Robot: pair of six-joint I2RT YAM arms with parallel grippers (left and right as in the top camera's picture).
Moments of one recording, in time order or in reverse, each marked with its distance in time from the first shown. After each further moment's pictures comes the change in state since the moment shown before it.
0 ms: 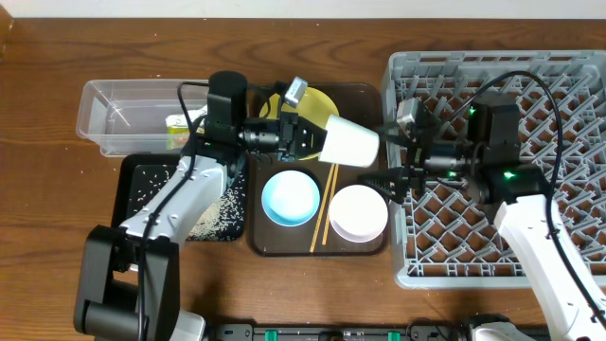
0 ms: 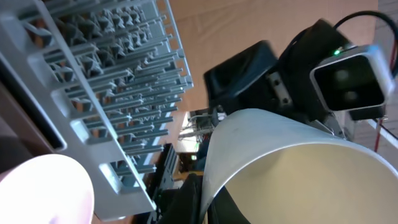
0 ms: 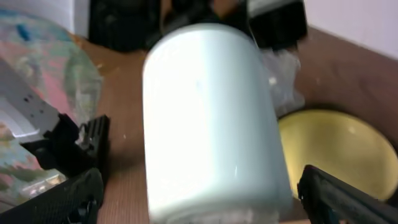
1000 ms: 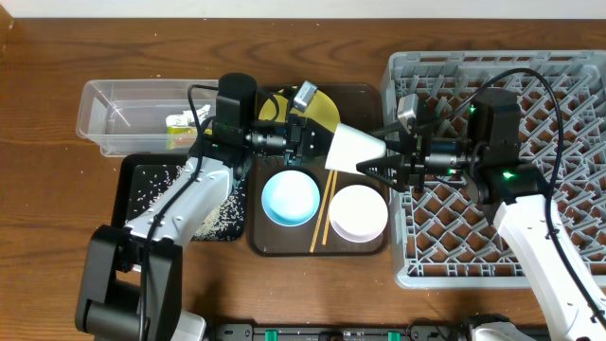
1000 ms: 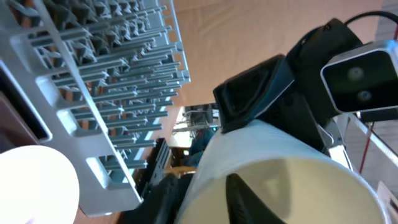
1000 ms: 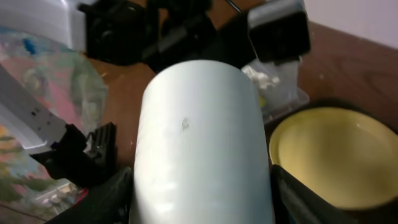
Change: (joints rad) left arm -0.031 0.000 0.000 0.005 -0.021 -0.061; right arm 0.002 0.000 0.000 0.004 0.010 0.077
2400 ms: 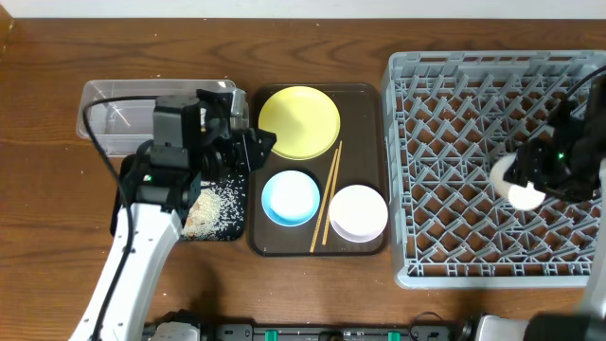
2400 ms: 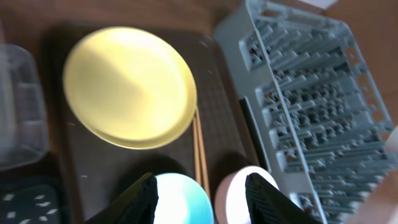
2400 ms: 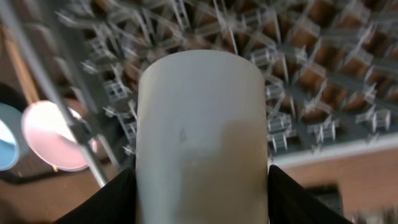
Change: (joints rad) left arm 0.161 -0.401 -0.004 -0.713 -0.810 0.685; right arm -0.463 0.194 0.613 -1.262 1.044 0.267
